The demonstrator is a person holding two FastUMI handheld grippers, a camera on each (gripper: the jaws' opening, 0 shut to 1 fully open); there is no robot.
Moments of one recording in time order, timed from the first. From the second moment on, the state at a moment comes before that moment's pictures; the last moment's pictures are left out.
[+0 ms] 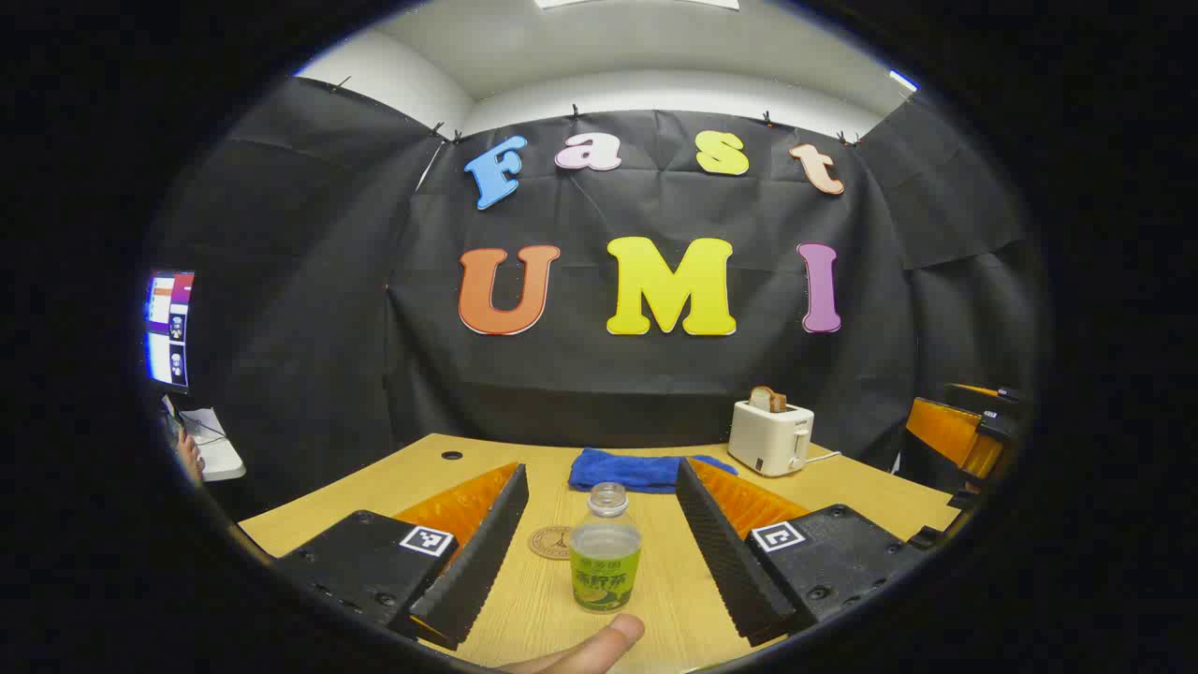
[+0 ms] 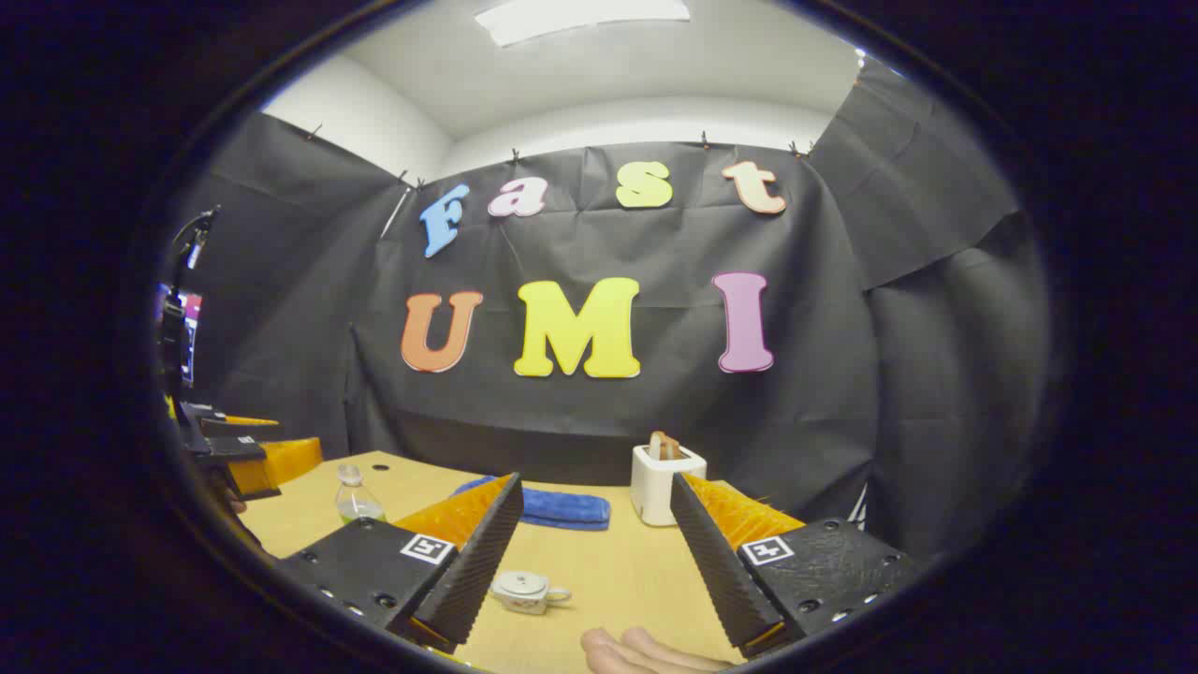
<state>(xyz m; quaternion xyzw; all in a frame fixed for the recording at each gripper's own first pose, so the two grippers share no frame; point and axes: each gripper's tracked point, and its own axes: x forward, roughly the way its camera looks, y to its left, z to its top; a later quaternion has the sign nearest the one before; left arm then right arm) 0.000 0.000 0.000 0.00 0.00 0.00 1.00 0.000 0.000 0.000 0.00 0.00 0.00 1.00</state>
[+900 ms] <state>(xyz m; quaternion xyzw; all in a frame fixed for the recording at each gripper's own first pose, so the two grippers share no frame) -0.025 0.015 -0.030 0.04 0.02 0.04 1.00 -0.013 0.008 -0.087 0.03 0.09 0.01 1.00</state>
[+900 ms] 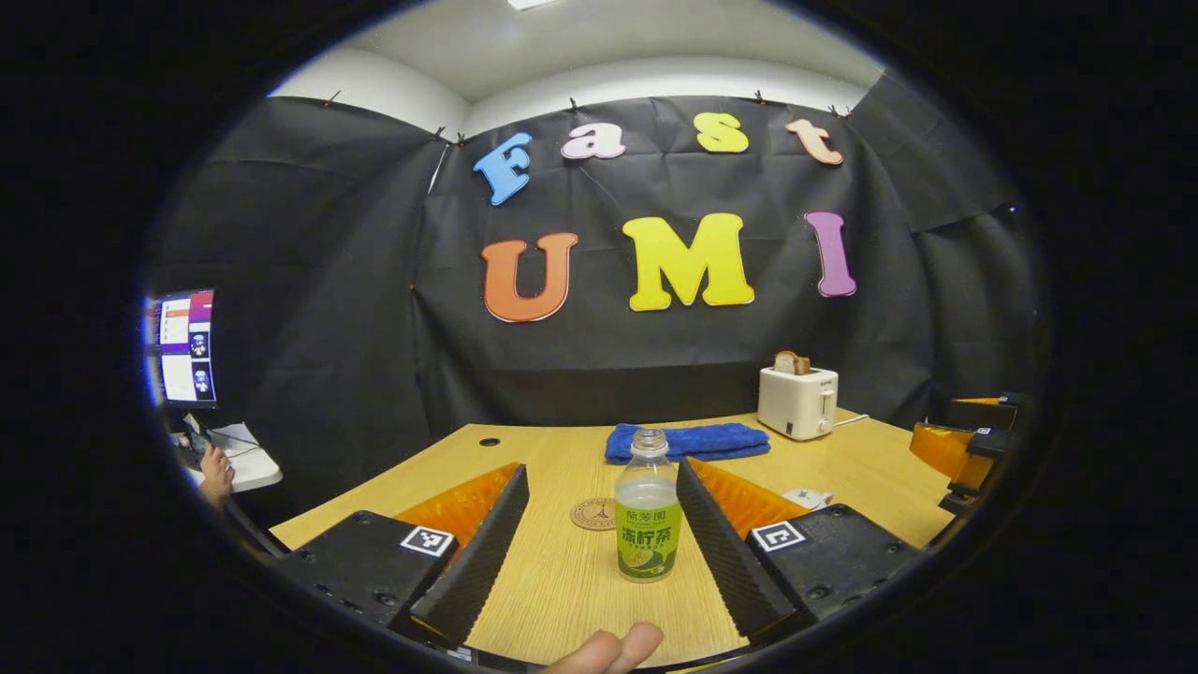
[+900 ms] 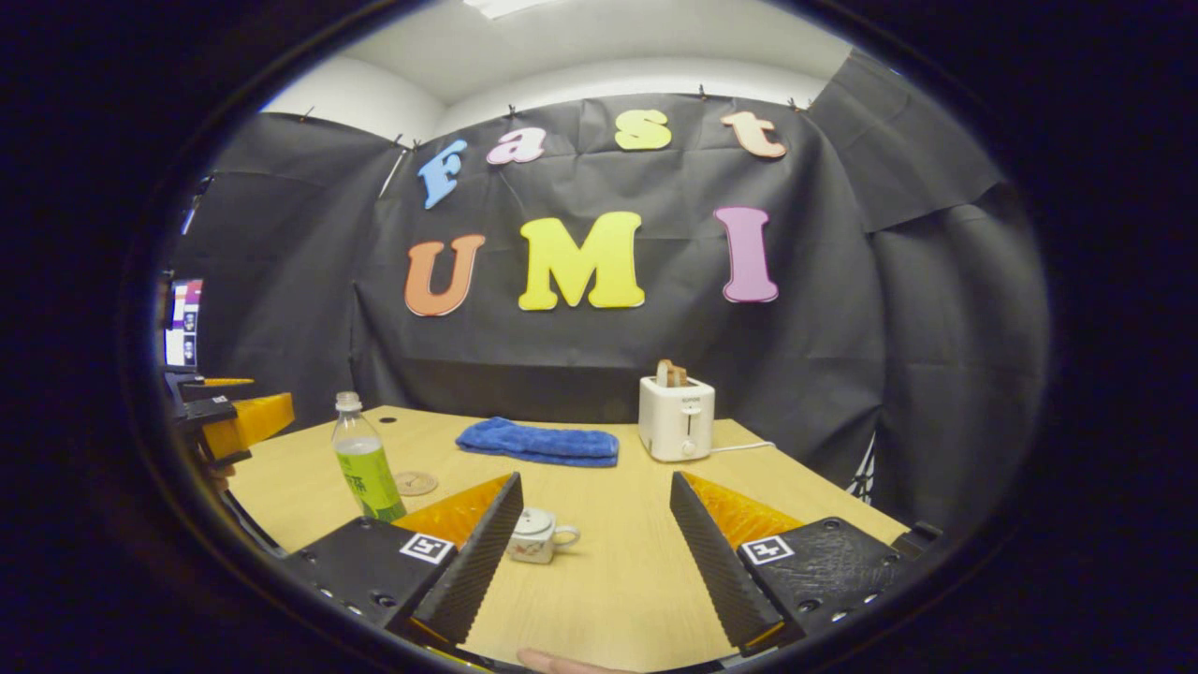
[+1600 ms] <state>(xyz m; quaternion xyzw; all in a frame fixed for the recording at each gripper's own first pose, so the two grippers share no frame) -0.018 0.013 -0.055 0.04 0.03 0.02 1.00 0.029 0.044 -0.148 0.02 0.16 0.03 0.99</state>
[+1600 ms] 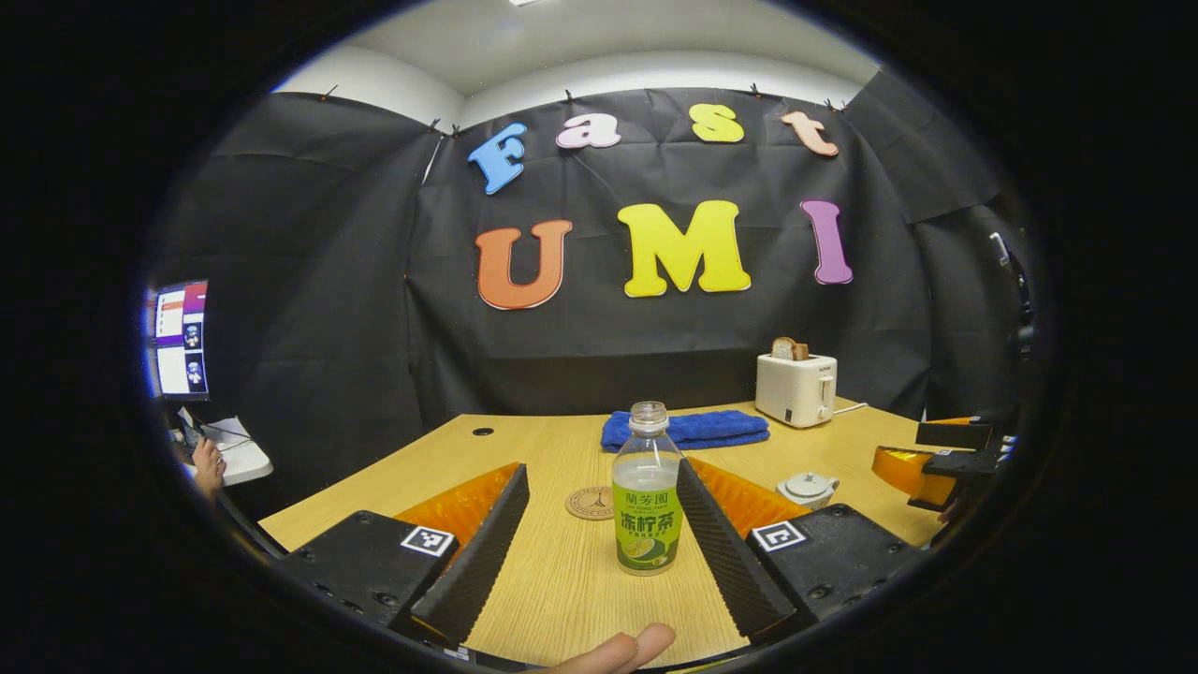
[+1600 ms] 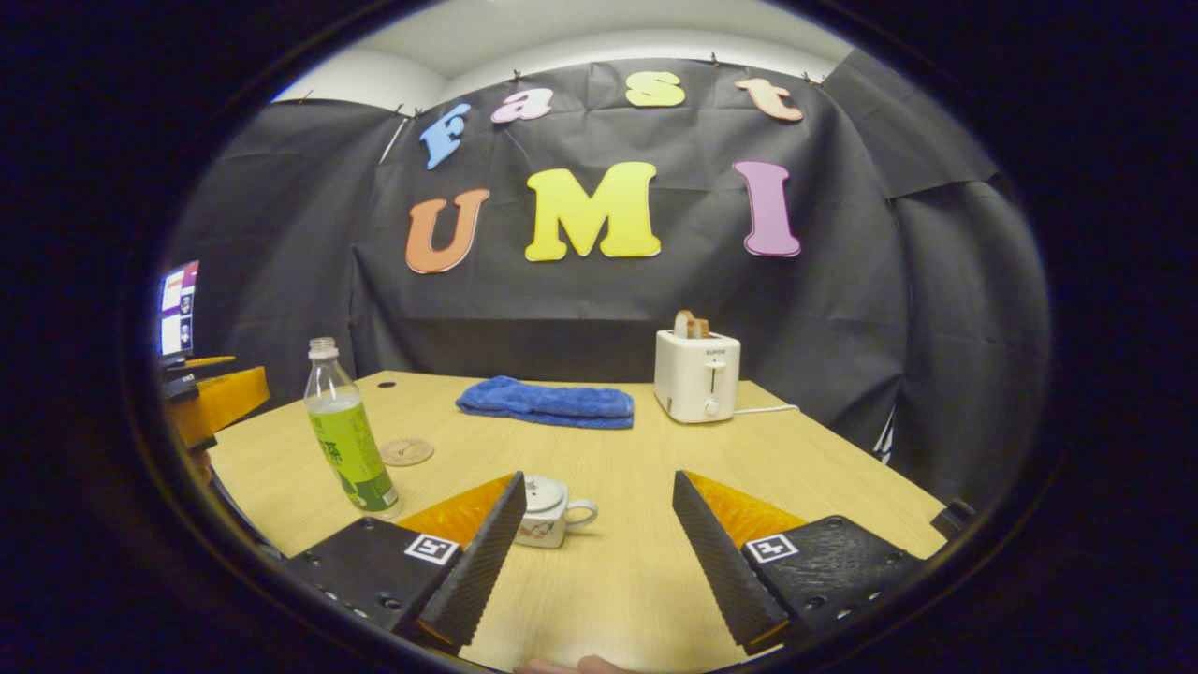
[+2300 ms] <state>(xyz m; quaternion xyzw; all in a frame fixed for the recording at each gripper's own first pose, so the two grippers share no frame) -0.002 0.045 -0.068 0.03 0.03 0.05 1.00 0.091 0.105 -0.193 0.00 0.19 0.05 0.98</state>
